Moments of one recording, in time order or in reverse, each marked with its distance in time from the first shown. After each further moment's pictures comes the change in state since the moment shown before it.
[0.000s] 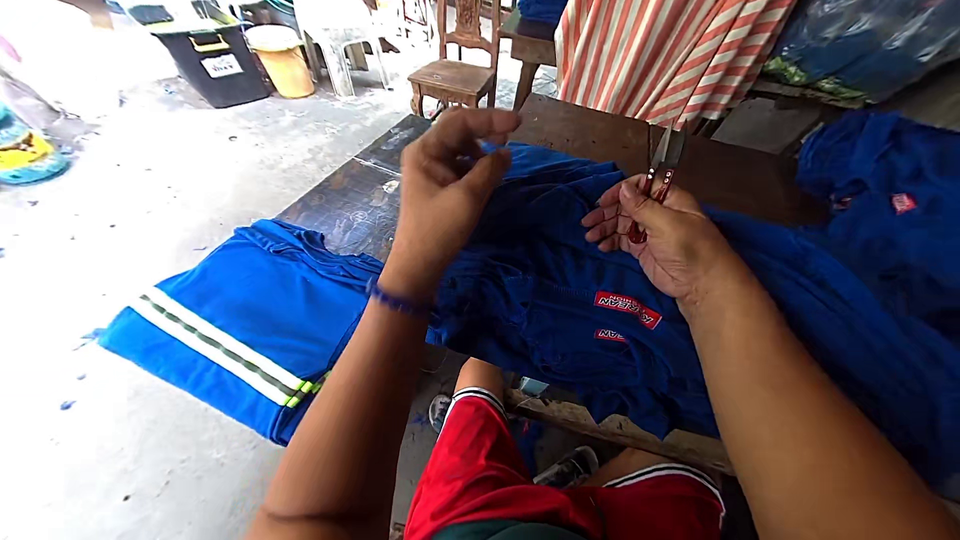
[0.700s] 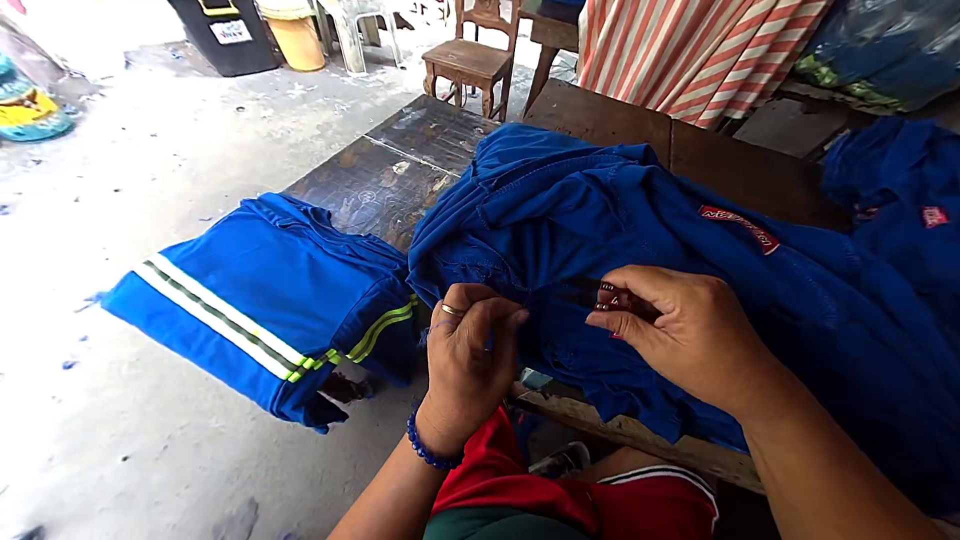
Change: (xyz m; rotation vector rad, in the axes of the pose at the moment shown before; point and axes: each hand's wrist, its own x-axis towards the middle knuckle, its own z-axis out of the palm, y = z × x) left_hand -0.153 0.008 0.038 0.540 0.250 0.134; right_hand -0.080 0.000 0.021 -0.938 -0.118 -0.530
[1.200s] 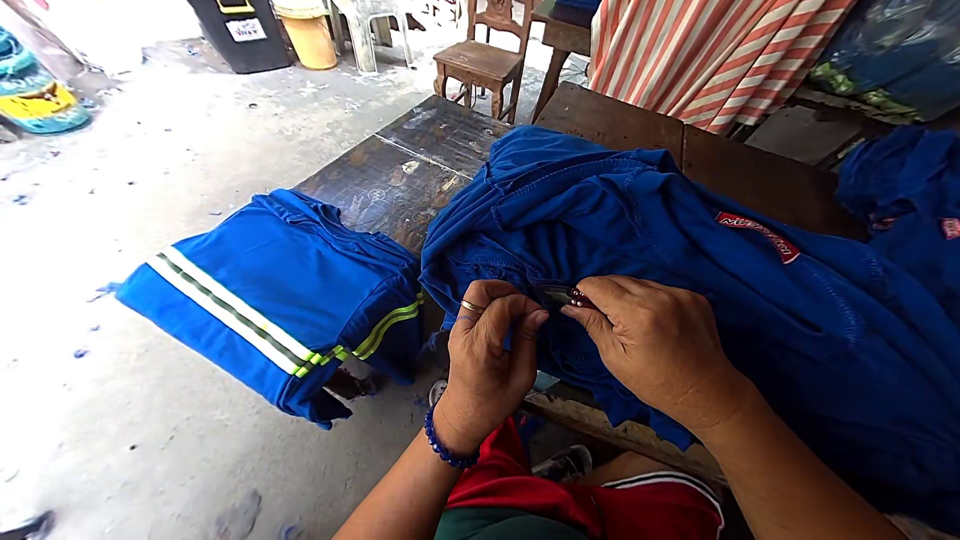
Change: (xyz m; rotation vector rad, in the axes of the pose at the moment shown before) left_hand 0.004 0.007 0.006 -0.134 0.017 -0.017; right_hand 0.012 -0.026 0.030 -0.316 0.068 -0.093
